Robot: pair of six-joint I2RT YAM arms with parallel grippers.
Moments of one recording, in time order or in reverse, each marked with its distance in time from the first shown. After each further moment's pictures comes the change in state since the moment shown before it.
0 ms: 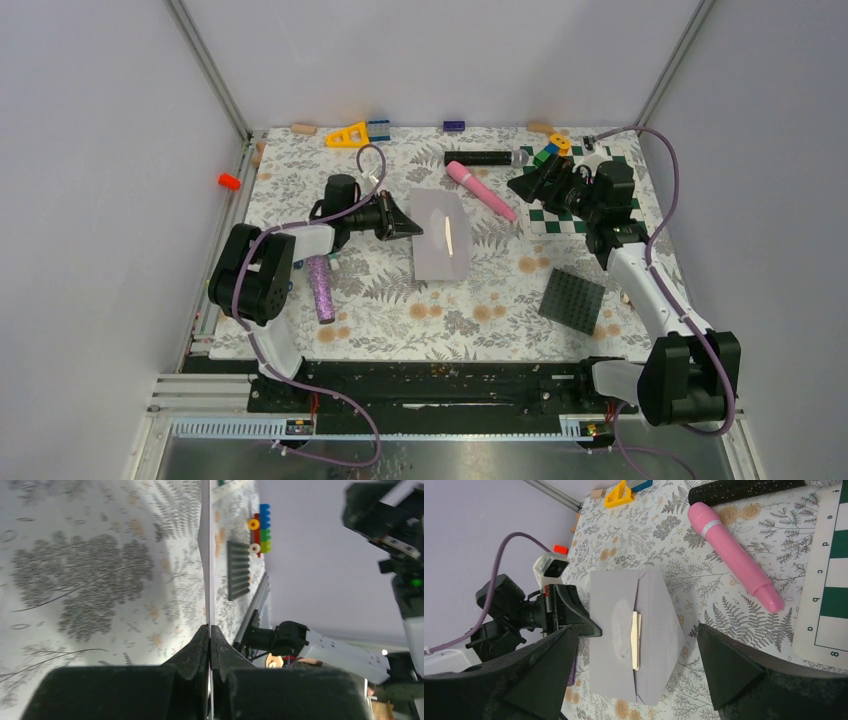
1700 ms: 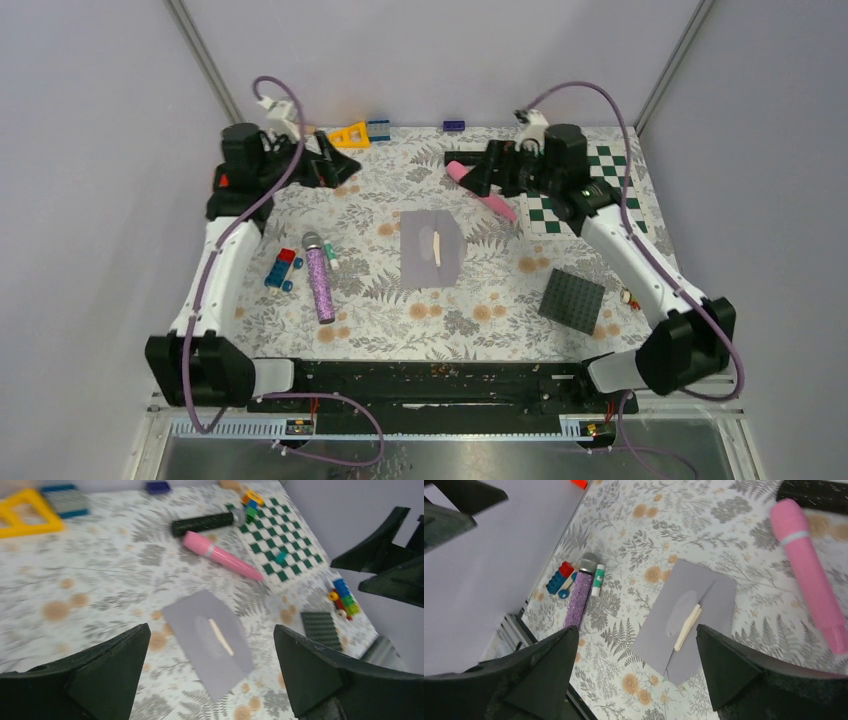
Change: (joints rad) left arm 0.217 -0.440 0.352 -0.664 -0.270 0.571; right arm 0.247 0.115 0.326 -0.298 0.043 -0.200
